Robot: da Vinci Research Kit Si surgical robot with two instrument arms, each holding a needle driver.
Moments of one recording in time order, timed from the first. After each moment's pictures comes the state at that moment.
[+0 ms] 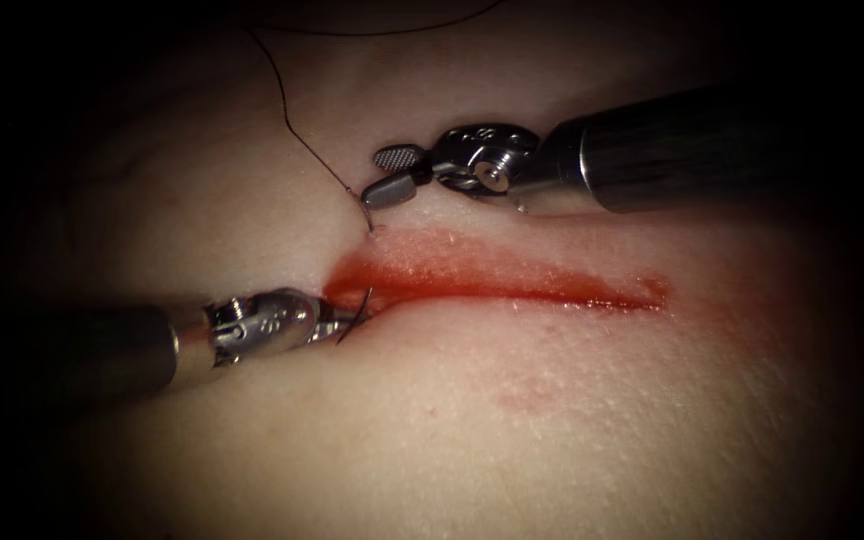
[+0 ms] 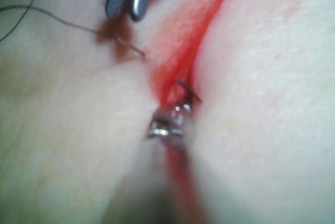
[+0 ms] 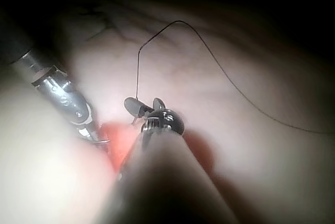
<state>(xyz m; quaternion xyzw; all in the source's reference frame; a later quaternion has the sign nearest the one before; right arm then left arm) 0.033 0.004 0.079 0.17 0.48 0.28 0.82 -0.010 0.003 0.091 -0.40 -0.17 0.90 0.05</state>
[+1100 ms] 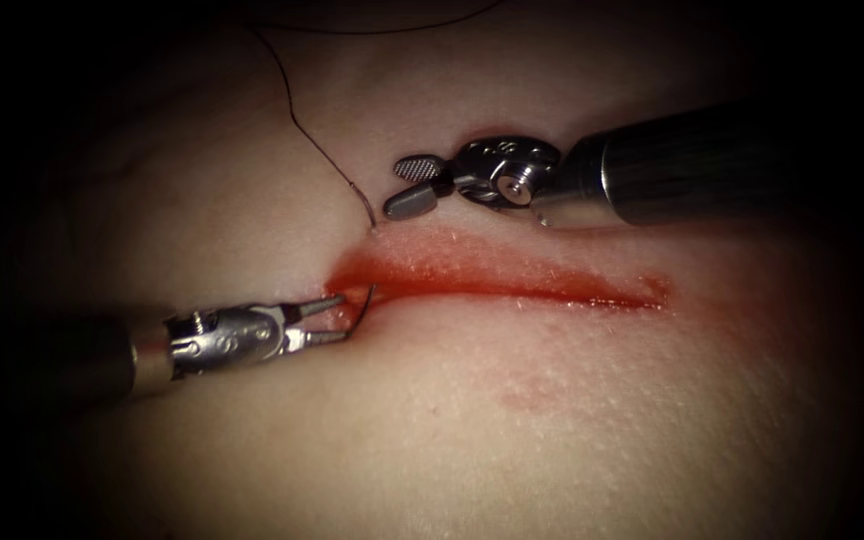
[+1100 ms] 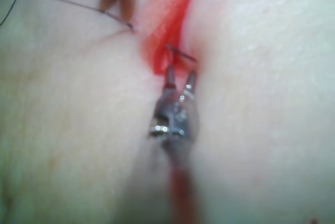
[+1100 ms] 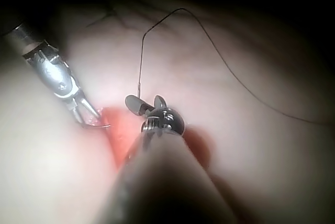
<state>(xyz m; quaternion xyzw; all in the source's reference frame) 0.031 0.003 0.080 0.16 0.48 0.26 0.82 -0.008 0.002 0.090 -0.50 0.01 0.86 0.07</state>
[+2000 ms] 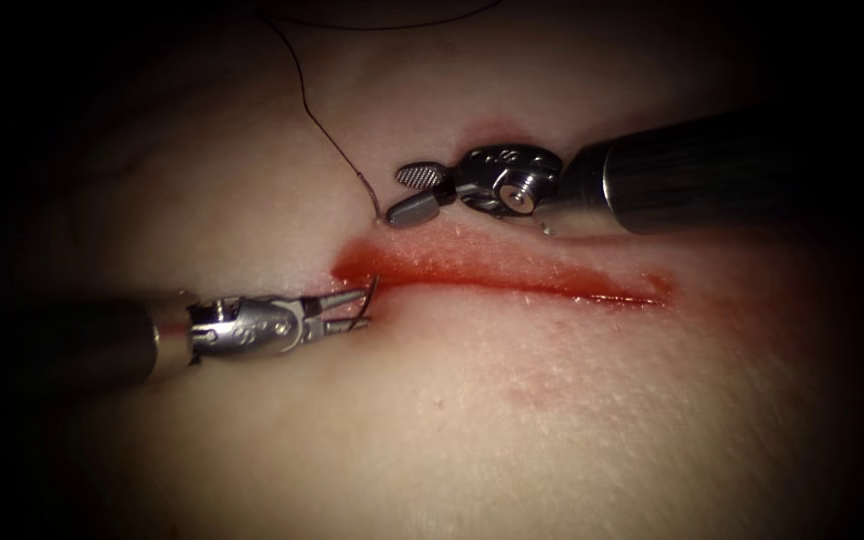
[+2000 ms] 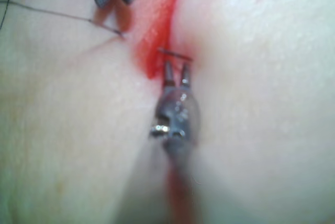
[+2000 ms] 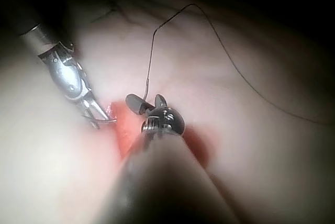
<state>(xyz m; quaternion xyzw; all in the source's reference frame) 0.031 0.002 0.080 0.15 0.49 0.26 0.82 -0.011 0.004 0.091 -0.52 0.09 0.85 0.06</state>
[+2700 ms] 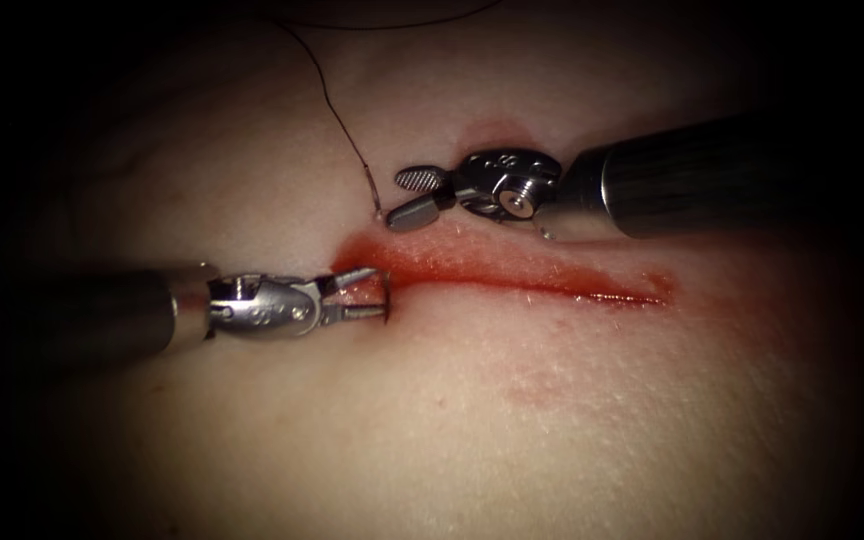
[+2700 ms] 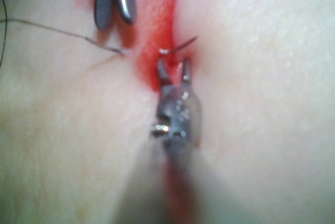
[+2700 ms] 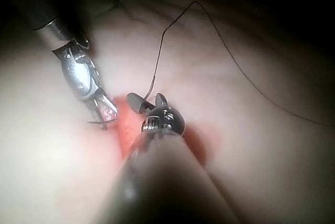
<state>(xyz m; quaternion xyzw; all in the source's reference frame) 0.031 0.002 0.081 0.16 0.49 0.24 0.82 -0.013 0.007 0.092 -0.56 0.14 0.82 0.04</state>
